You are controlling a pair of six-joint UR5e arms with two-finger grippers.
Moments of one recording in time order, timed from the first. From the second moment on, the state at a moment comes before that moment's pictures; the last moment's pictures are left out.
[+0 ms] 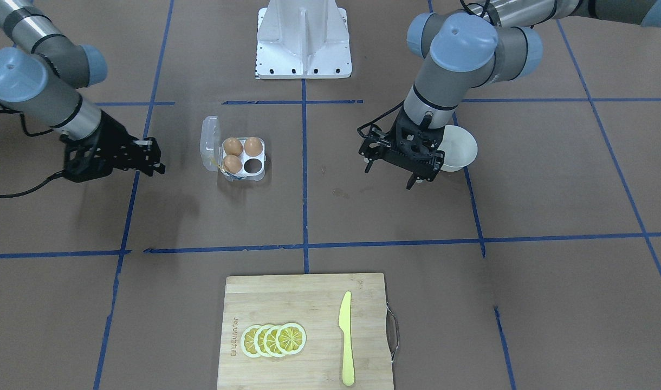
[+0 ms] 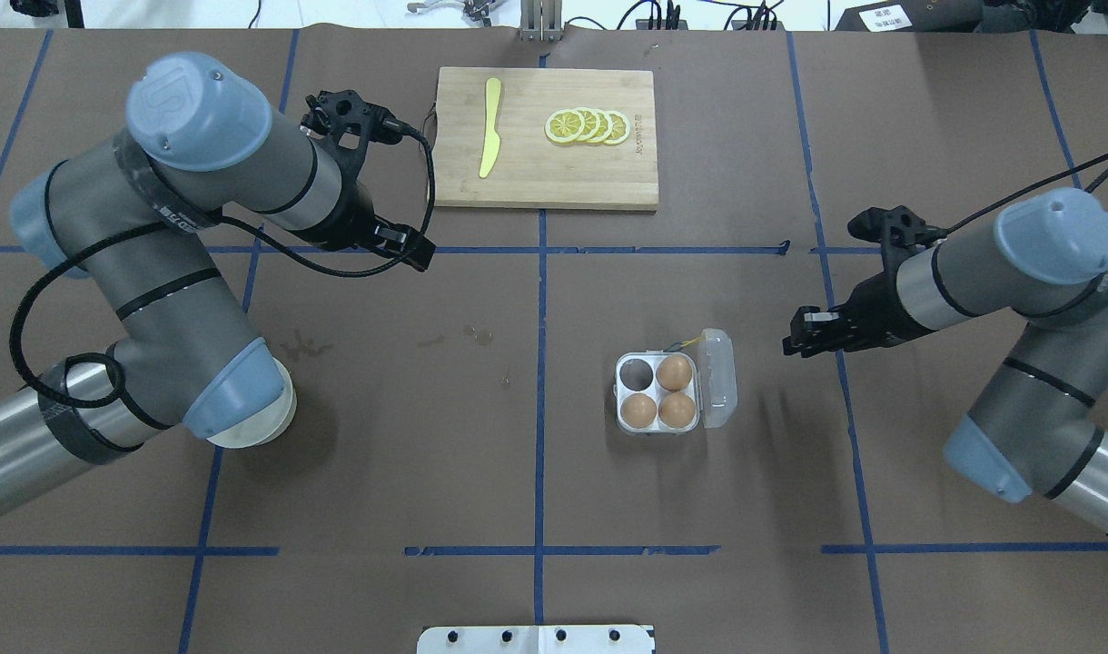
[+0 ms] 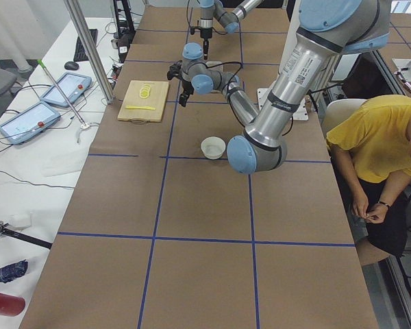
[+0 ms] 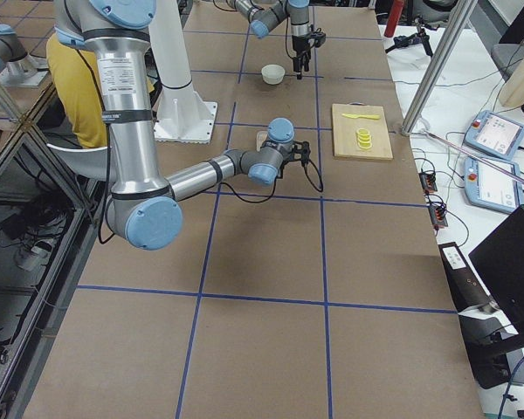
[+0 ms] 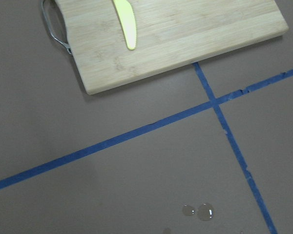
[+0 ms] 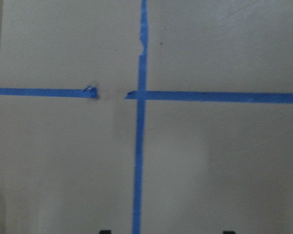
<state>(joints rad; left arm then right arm) -0.74 -2.13 -1.75 -1.77 -2.00 -0.75 0.72 -1.41 1.73 -0.86 2.18 1.25</state>
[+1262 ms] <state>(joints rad) -0.98 -2.01 -1.81 -1.65 -2.06 -0.41 0.76 -1.20 1.94 -1.19 2.15 1.47</state>
